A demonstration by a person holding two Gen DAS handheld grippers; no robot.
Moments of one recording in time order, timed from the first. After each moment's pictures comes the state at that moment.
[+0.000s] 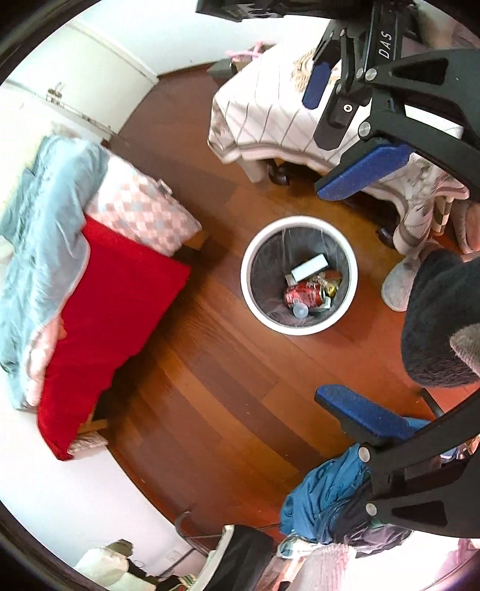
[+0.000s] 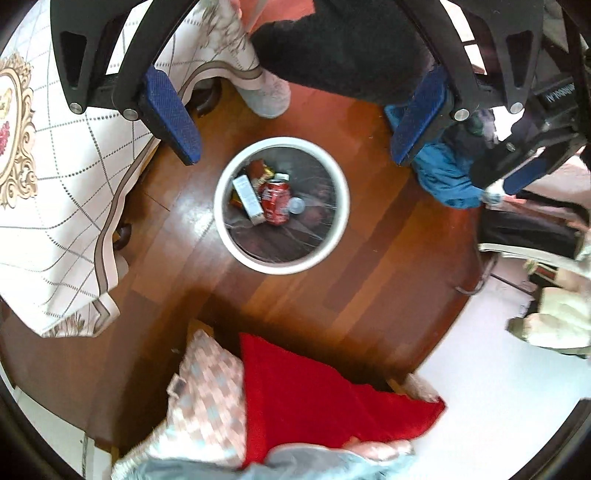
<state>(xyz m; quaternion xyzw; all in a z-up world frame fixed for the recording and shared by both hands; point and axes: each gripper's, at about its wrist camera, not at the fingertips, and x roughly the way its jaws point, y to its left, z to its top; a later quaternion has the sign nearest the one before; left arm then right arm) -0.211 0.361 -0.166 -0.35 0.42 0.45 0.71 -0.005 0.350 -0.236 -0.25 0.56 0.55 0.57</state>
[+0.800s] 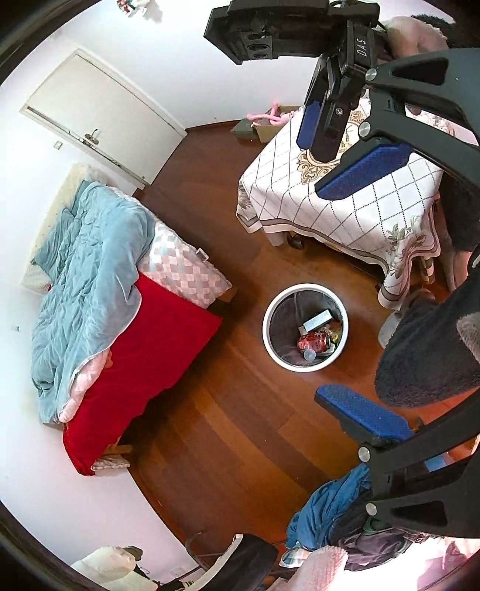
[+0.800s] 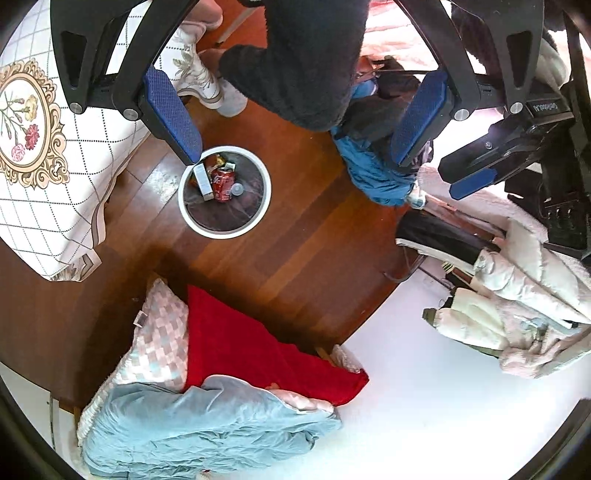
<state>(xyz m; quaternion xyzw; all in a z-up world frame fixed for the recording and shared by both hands) -0.249 0.299 -0.040 -0.38 0.34 0.40 0.77 -0.027 0.269 -0.054 -0.20 0.52 0.64 0.53</state>
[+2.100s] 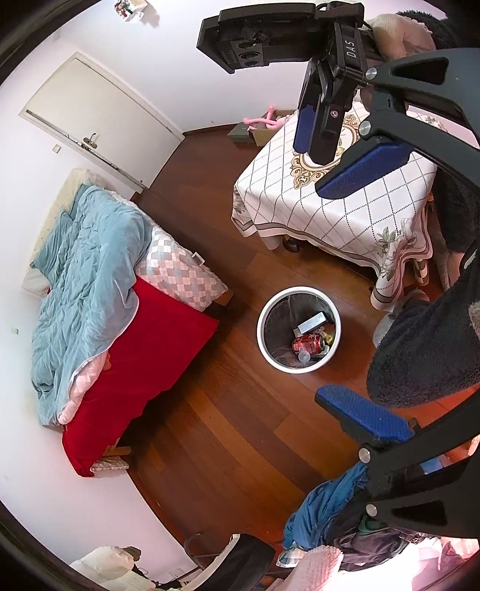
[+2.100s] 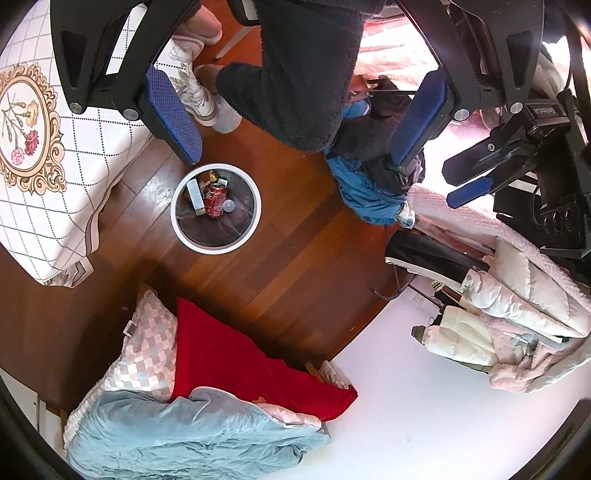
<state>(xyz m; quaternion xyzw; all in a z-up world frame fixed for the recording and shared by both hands) -0.258 0.287 -0.040 -0.38 0.34 0.39 0.77 -0.033 0.259 -0.050 -0.22 0.53 0.64 0.51</state>
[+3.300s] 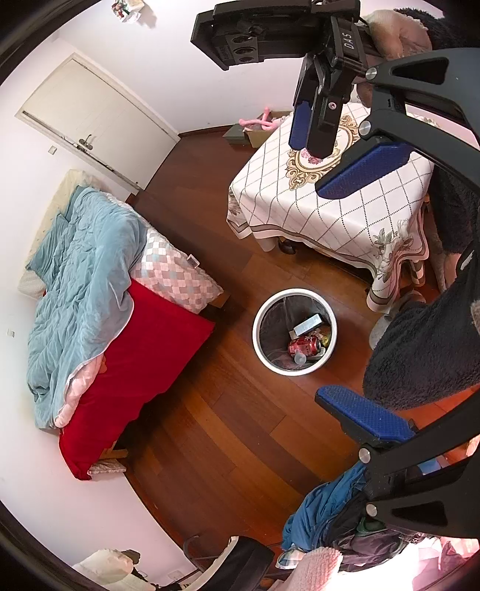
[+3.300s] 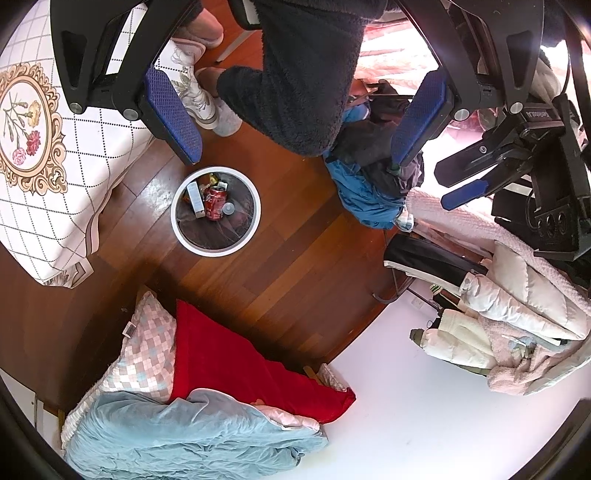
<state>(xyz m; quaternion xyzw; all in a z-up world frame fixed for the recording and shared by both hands) -0.254 0.288 -0.042 -0.38 0.35 0.38 0.77 -0.037 0.256 -0.047 -0.22 0.53 0.64 0.50</state>
